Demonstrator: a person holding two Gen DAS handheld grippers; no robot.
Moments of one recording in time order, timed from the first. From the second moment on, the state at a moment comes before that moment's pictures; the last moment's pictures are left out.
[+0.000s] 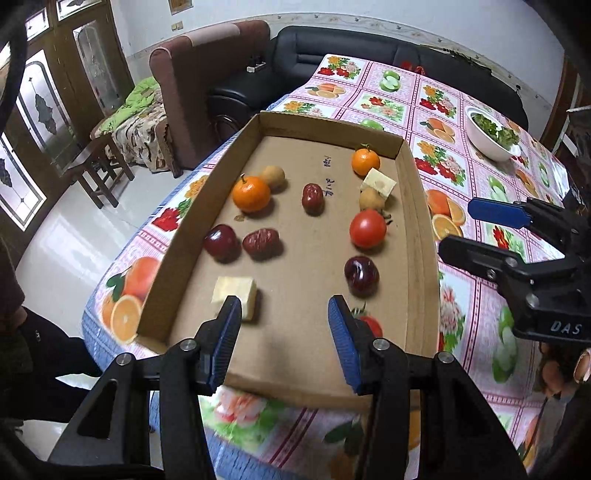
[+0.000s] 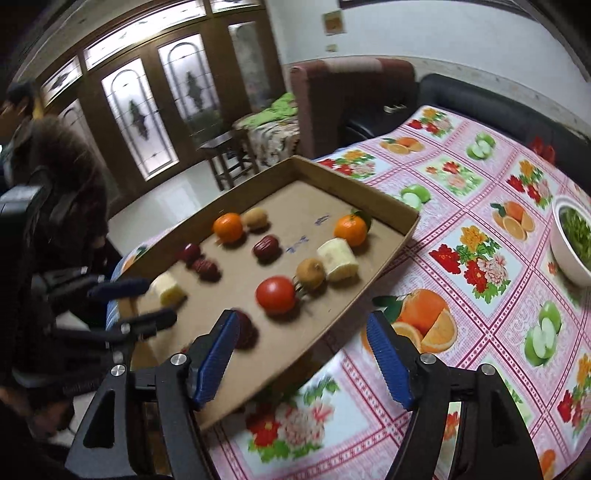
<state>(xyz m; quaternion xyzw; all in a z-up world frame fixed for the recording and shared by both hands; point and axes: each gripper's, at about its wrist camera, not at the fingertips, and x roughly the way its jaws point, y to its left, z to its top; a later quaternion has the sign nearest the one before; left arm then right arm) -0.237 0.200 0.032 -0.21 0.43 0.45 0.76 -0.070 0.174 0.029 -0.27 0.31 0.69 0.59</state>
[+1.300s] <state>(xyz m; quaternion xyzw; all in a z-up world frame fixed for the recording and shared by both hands) -0.259 0.131 0.021 -0.18 0.44 0.40 0.79 -0.140 0.109 0.015 -0.42 0.20 0.75 0.47</state>
